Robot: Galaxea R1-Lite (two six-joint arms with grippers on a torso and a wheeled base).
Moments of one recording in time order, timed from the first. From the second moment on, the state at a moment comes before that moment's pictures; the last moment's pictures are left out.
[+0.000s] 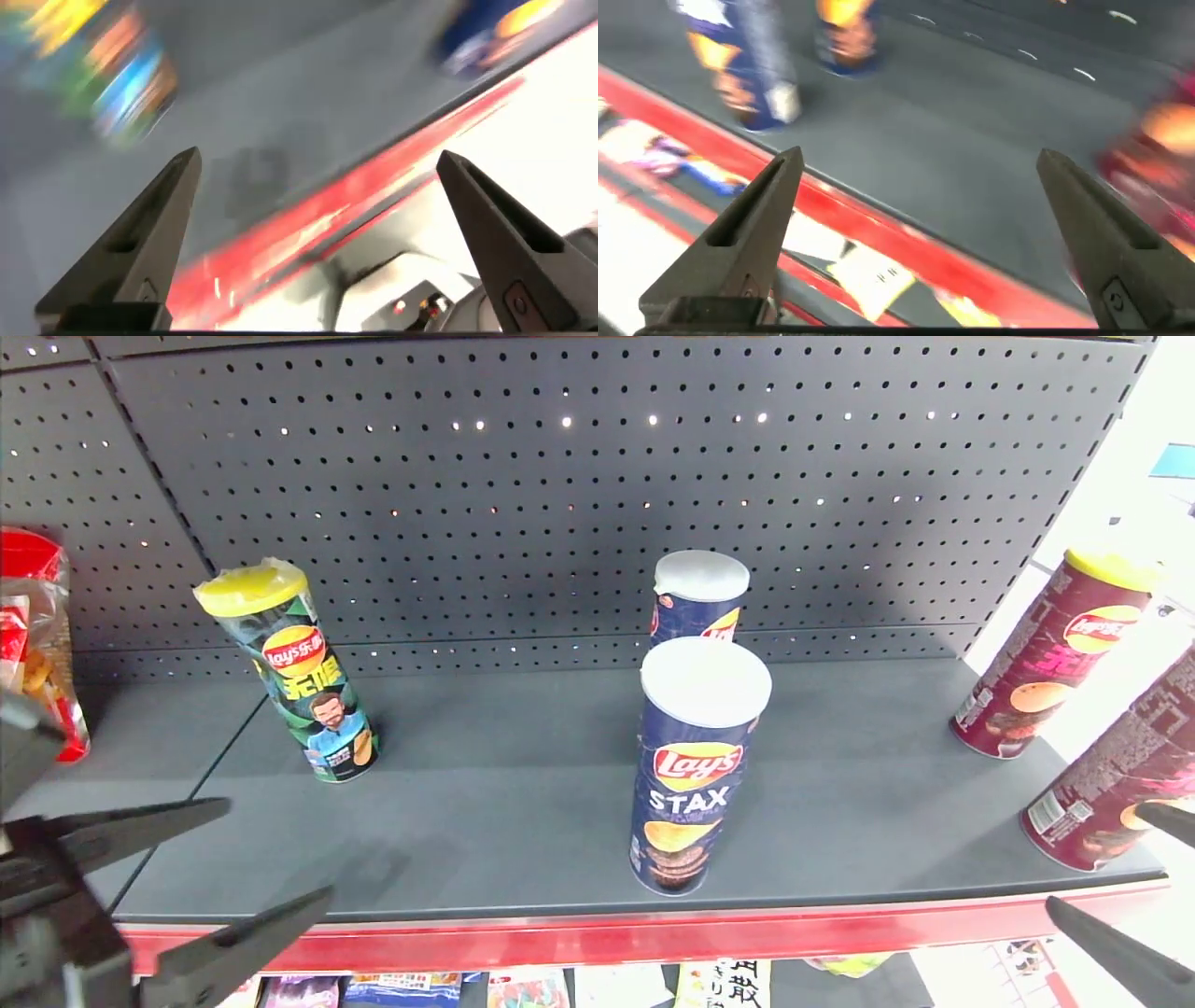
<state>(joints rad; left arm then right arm) -0.57 0.92 -0.62 0.12 0.07 -0.01 0.48 0.70 -0.28 -0.30 -0.06 -0.16</state>
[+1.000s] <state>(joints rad) 0.00 0.18 -0.29 0.41 0.04 -0.06 -0.05 0.15 -0.34 0.33 -0.13 -0.15</state>
